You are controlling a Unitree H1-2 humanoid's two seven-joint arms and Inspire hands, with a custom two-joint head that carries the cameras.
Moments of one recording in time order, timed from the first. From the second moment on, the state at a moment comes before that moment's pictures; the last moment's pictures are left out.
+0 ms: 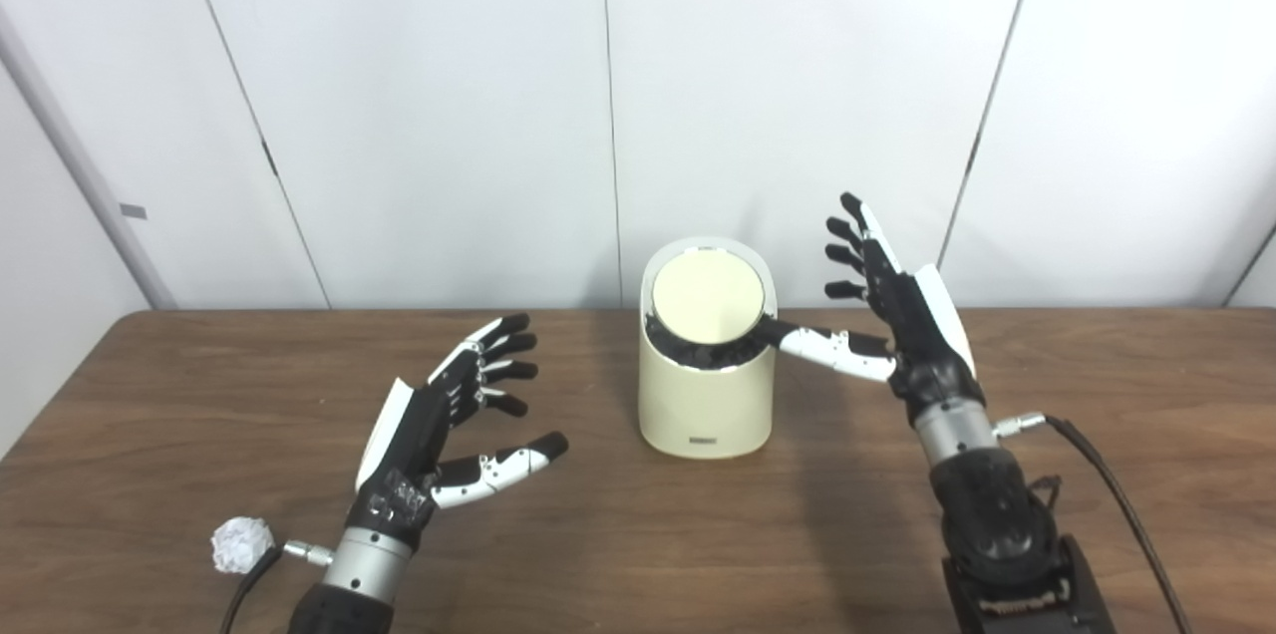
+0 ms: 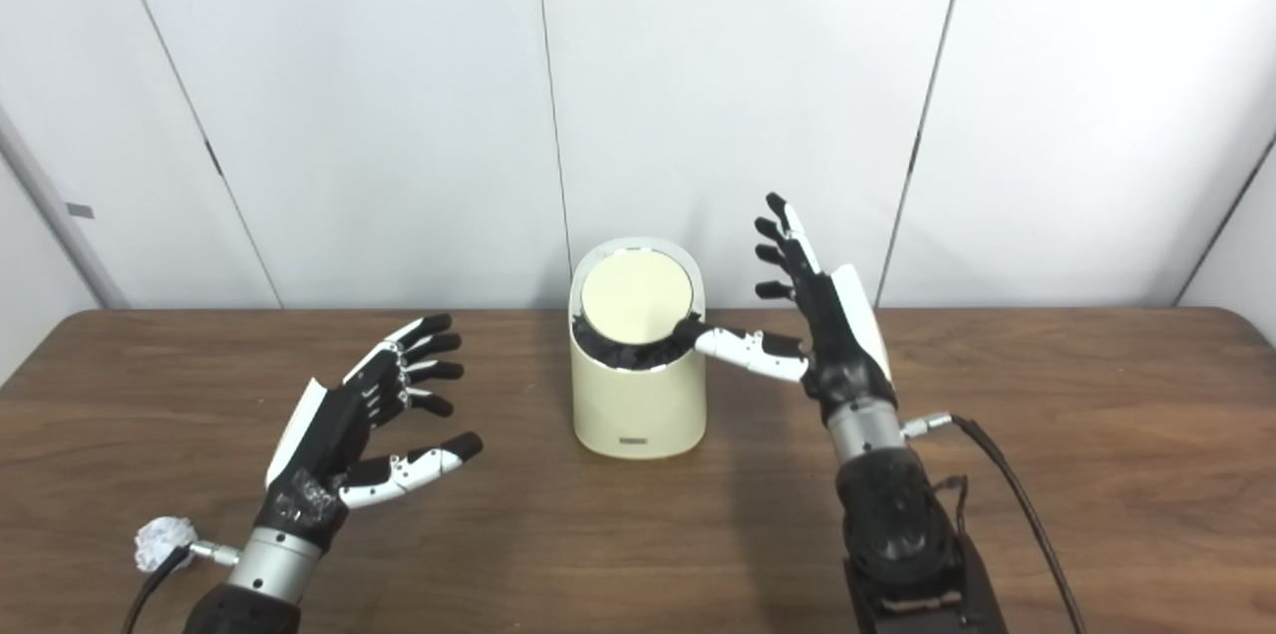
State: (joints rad) left arm -0.16 0.18 0.03 -0.11 0.09 -0.13 -0.13; right arm -0.46 -0.09 0.06 -0.03 -0.39 0.20 -0.02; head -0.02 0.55
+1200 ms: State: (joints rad) left arm -0.16 0.17 0.02 -0.12 0.10 -0.12 -0.13; right arm -0.63 -0.09 0.18 0.15 -0.52 0.33 -0.06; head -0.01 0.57
